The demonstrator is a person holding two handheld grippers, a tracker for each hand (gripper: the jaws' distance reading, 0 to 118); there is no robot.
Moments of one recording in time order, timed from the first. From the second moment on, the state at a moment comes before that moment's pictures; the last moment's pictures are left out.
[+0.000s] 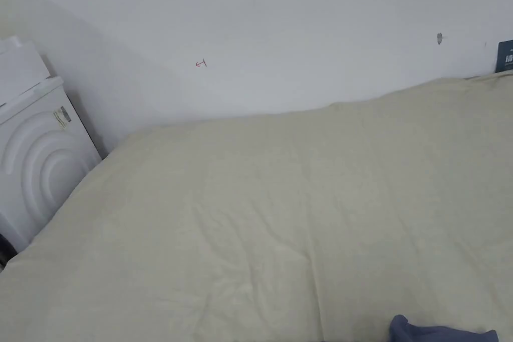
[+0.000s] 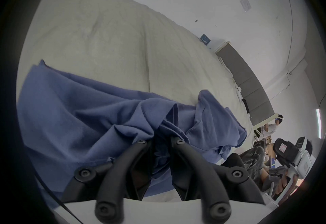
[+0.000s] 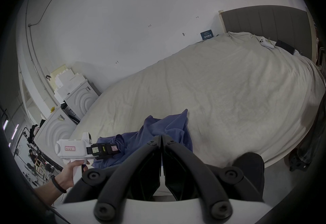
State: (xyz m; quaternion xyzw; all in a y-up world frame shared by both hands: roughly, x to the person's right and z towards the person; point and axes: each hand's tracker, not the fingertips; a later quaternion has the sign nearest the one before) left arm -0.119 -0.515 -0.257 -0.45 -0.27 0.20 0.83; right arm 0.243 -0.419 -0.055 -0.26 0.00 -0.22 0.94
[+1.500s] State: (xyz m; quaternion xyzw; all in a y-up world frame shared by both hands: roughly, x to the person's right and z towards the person) left arm -0.278 -0.428 -0.262 -0.36 -0.20 0.32 0.85; right arm 0.243 -0.428 -0.052 -0.26 0.02 -0.25 0.93
